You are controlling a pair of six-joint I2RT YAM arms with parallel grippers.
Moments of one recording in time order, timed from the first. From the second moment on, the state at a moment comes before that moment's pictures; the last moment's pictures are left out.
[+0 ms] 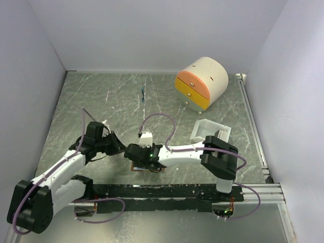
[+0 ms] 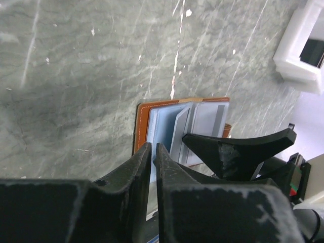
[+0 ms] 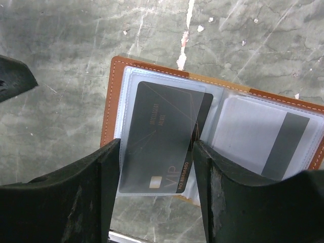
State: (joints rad) left arm -0.31 0.96 0.41 -0.26 0.38 -0.76; right arm 1.29 1.83 1.13 -0.41 0.46 1.04
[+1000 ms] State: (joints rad) left arm -0.43 1.29 0.41 -0.06 0.59 -0.74; right arm 1.29 1.70 0.88 -0.07 0.44 1.00
